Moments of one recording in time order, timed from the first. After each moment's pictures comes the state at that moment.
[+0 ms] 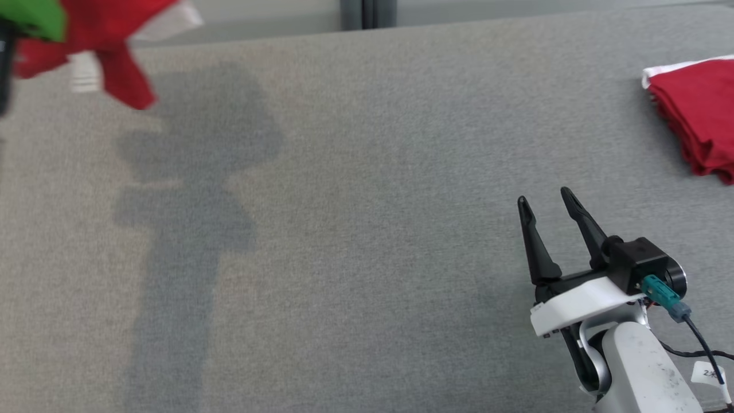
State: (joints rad) left arm -1.19 0.51 -0.52 0.61 -0.59 -0.13 -0.09; right arm -0.23 -0.05 0.08 0.20 0.16 0.13 -0.26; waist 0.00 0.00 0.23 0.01
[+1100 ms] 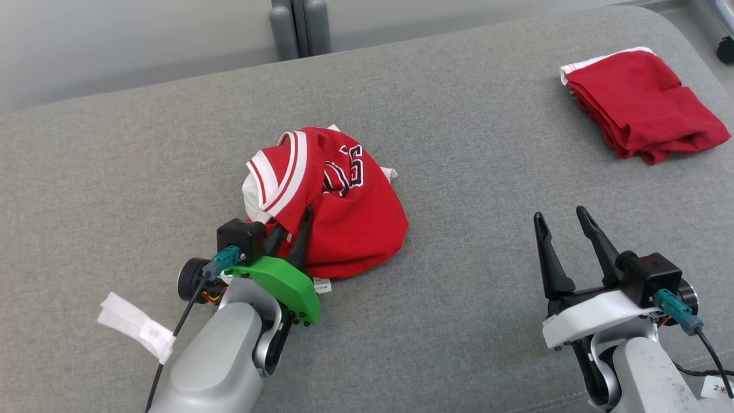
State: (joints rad) left arm -0.55 0.09 -0.60 0.74 -0.59 -0.07 -0.26; right arm -0.18 -0.05 0.04 0.22 0.19 0.13 -0.26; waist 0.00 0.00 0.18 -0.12
